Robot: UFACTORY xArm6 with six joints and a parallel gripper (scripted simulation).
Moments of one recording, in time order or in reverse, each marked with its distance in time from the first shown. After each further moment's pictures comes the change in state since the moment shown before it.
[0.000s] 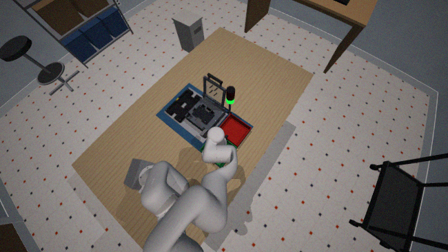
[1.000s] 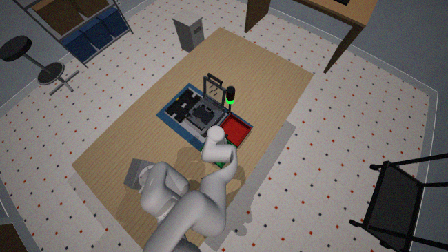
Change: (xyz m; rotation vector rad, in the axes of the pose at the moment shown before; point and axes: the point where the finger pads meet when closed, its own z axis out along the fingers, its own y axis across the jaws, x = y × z) arm 0.000 0.000 -0.013 -0.001 0.001 0.000
